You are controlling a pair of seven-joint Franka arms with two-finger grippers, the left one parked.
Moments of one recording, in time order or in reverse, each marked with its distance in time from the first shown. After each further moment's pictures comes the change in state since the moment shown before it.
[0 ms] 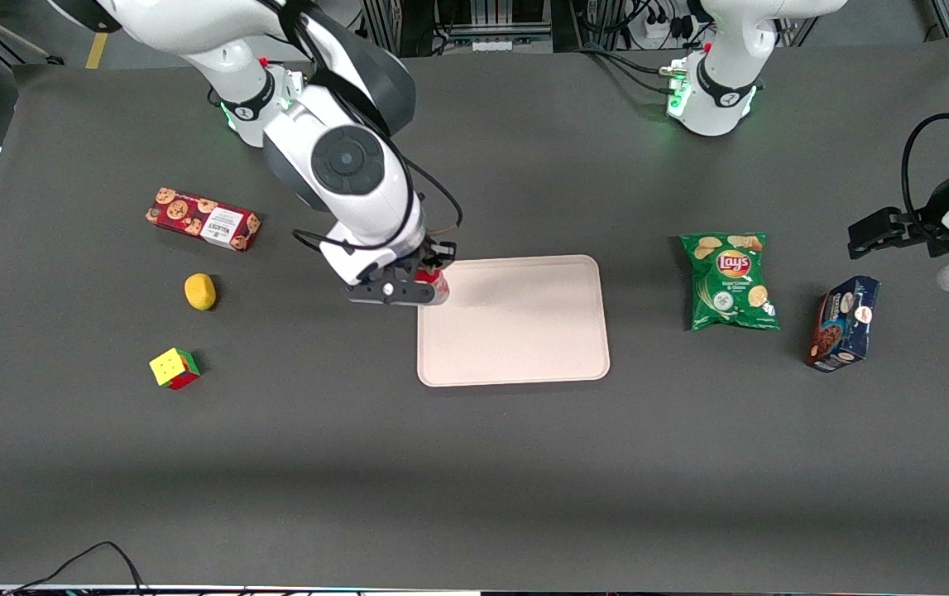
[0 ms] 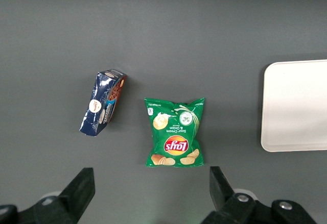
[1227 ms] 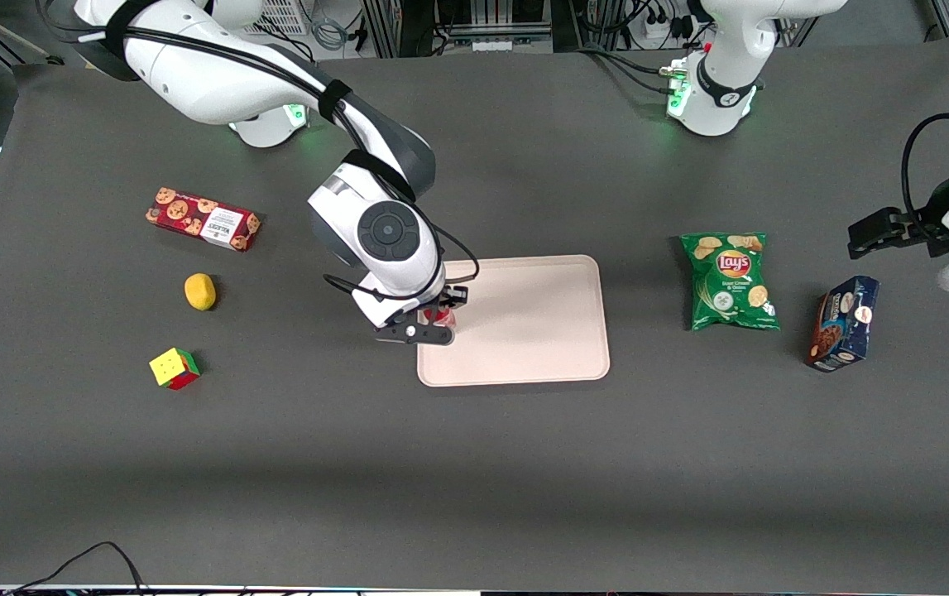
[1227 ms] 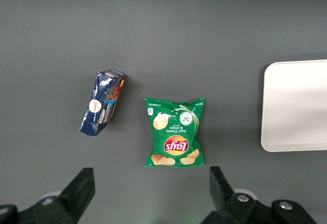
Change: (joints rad) arm 0.007 0.161 0.000 -0.012 -0.139 0.136 0.053
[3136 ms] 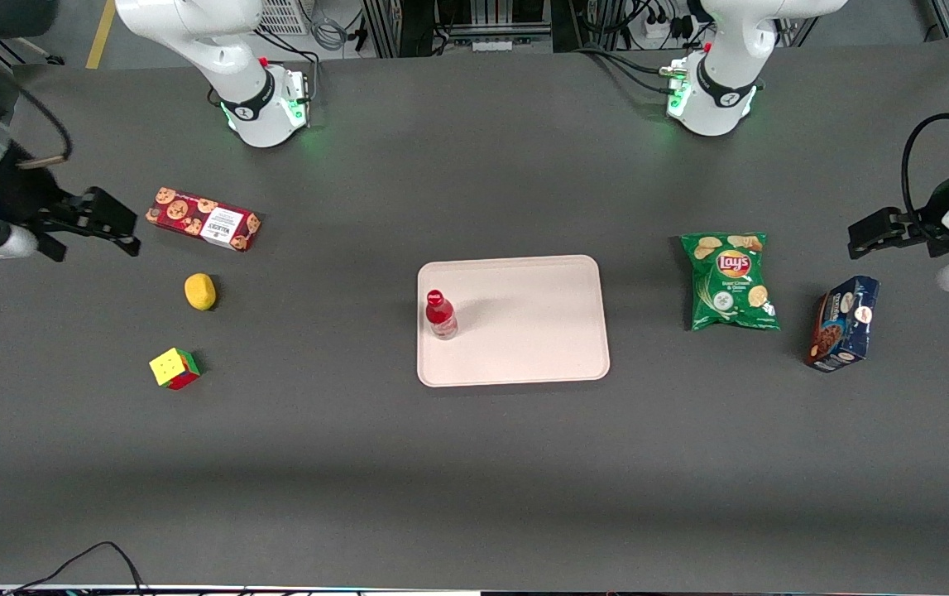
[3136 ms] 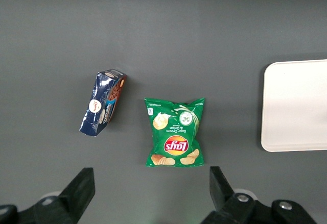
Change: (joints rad) arm -0.200 -0.687 -0.495 -0.102 0.304 -0.322 -0.894
